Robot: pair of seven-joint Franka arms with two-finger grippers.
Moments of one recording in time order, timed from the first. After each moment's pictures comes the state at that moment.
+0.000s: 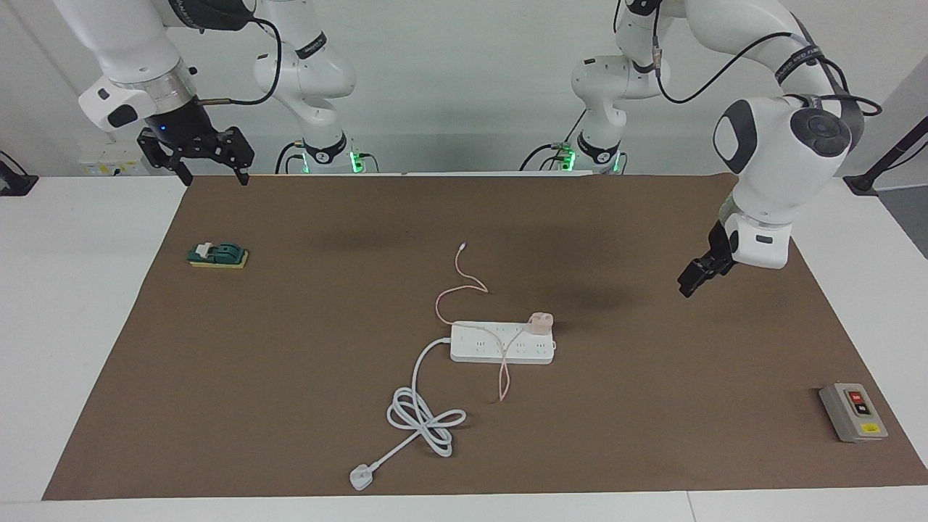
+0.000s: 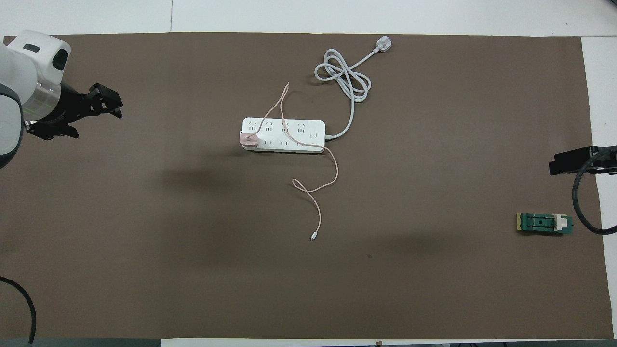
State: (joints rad) left arm -0.02 0.17 -0.06 -1.64 0.04 1.81 -0.43; right arm -0.06 -0.12 0.01 -1.70 0.00 1.55 -0.03
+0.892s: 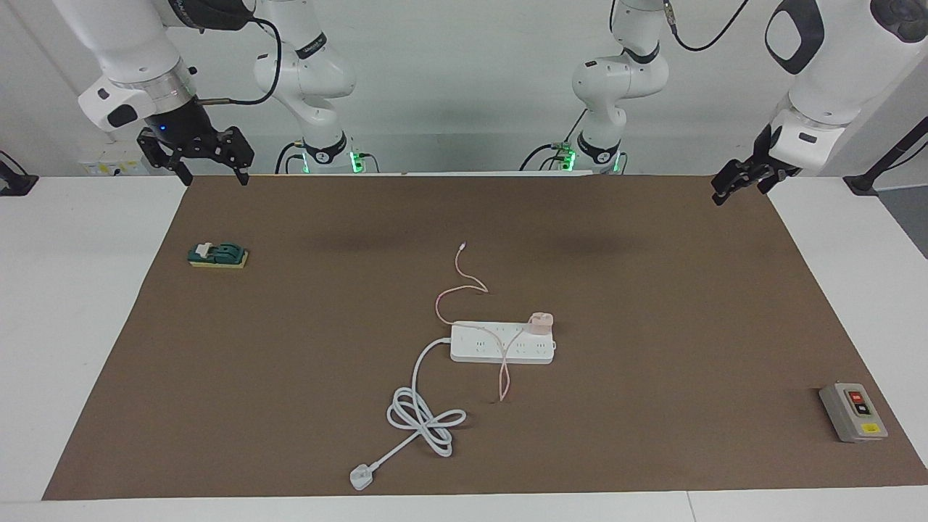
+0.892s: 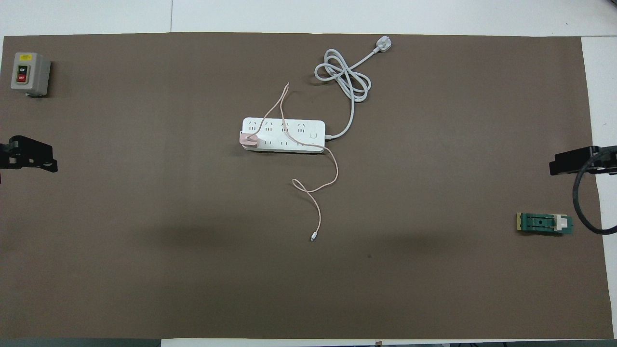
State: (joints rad) left arm 0.08 -0.04 -0.08 -1.68 0.03 1.53 -0.14; right arm -0.06 -0.12 0.01 -1.70 0.00 1.55 -0.03
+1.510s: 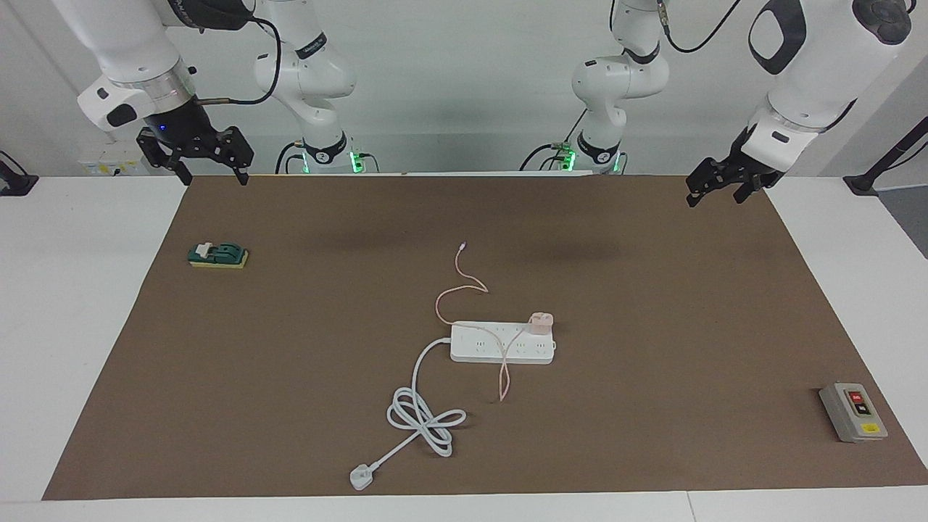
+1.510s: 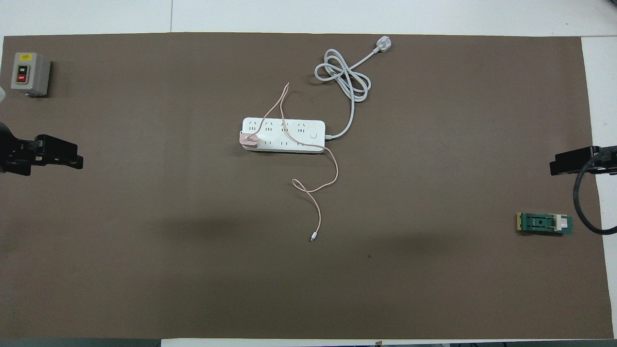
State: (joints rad) left arm 0.05 -0.04 -0.08 -1.68 -0.05 1.56 -0.06; right arm -0.06 -0.12 0.01 -1.70 0.00 1.55 -0.03
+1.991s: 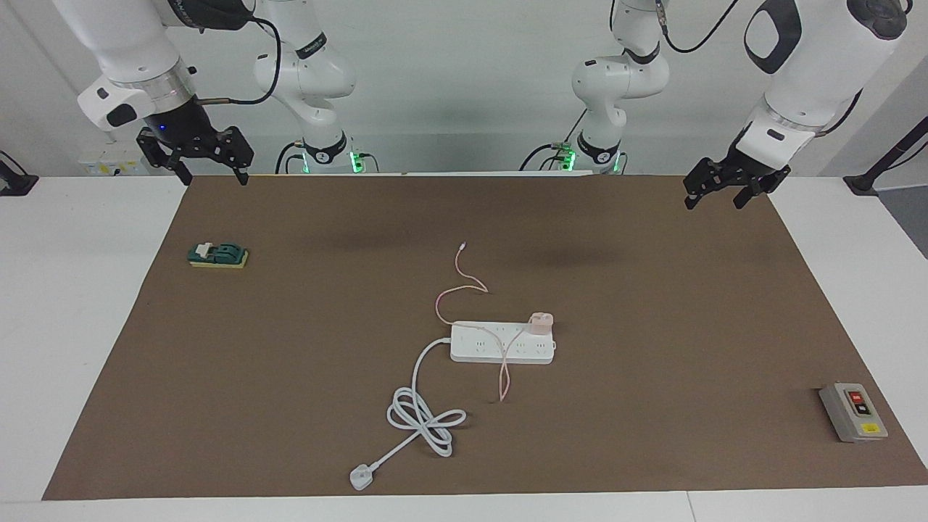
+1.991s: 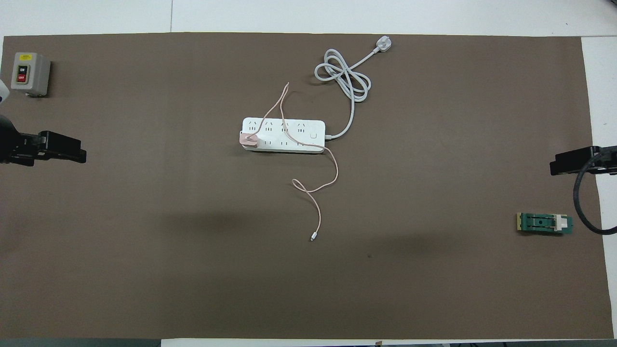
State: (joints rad) left arm 0.04 -0.04 -0.08 -1.68 -0.06 1.63 0.00; right arm -0.06 -0.12 0.01 -1.70 0.00 1.55 -0.03
